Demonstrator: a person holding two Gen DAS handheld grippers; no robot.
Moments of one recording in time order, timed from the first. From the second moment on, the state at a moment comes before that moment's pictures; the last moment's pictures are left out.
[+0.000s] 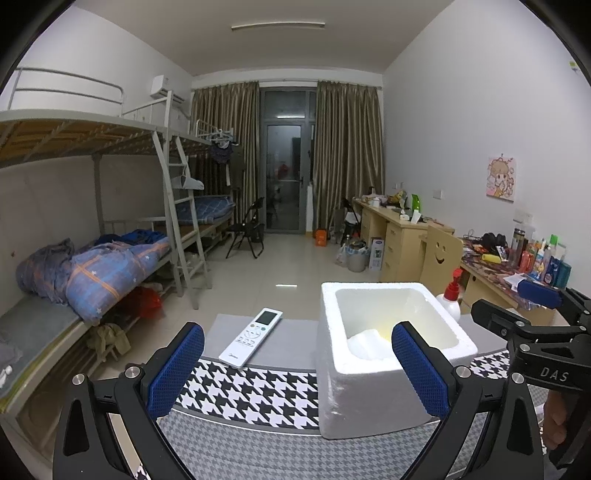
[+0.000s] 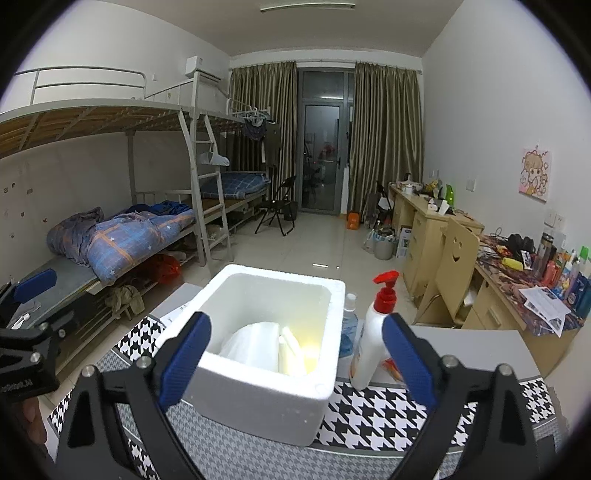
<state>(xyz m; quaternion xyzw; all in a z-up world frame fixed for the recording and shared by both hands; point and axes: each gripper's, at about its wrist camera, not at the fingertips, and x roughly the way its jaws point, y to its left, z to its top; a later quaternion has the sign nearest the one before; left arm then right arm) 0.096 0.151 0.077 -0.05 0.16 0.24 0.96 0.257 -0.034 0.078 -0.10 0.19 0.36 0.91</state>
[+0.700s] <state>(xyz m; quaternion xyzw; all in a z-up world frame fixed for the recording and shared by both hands) 0.062 0.108 0.076 -0.04 0.15 0.21 0.97 0.223 -0.089 0.077 -0.08 0.16 0.35 0.92</state>
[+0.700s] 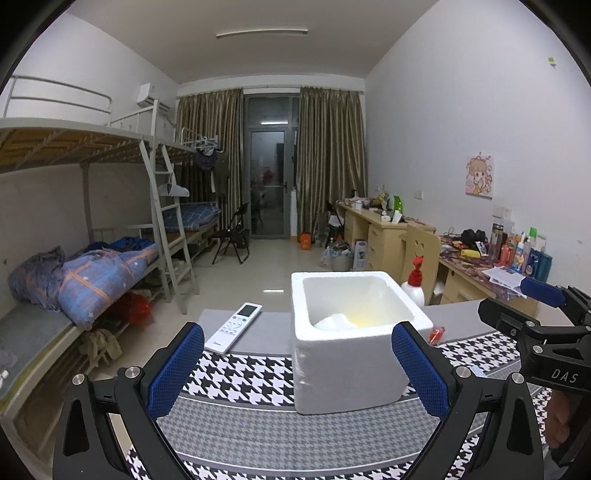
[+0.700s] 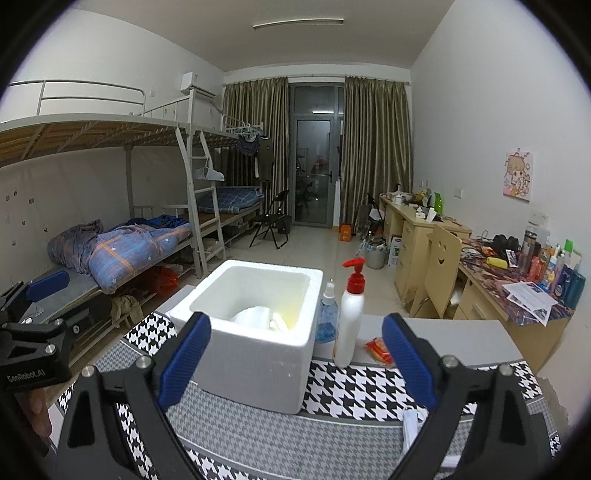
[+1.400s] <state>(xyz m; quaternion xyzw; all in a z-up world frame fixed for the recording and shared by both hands) 0.043 0.088 0.046 -0.06 0.15 0.19 0.97 0.196 -0.122 0.054 -0.08 0.15 0.35 0.92</state>
